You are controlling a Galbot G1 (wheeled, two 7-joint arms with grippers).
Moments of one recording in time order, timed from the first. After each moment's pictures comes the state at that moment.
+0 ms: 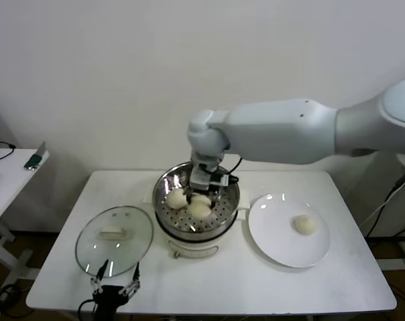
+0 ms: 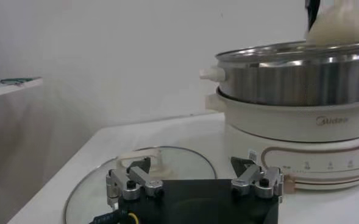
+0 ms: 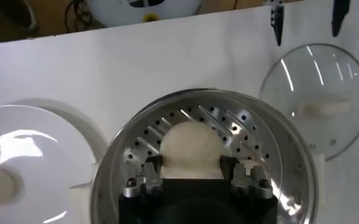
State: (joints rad) left arm 1.80 -1.51 -0.62 -2.00 0.02 -0.05 0.04; right arm 0.79 1.37 -1.59 1.38 0.18 0.31 -1.05
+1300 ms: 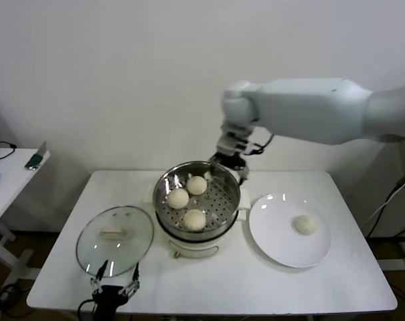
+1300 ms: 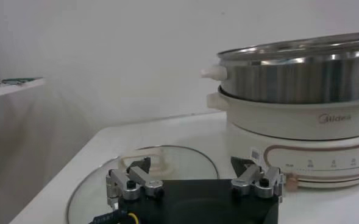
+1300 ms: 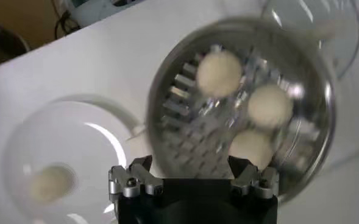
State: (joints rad) left arm 1.79 -1.51 -0.62 -1.99 0.03 -0.06 0.04; right arm 0.95 1.12 -1.72 1.28 0.43 0.25 -1.14
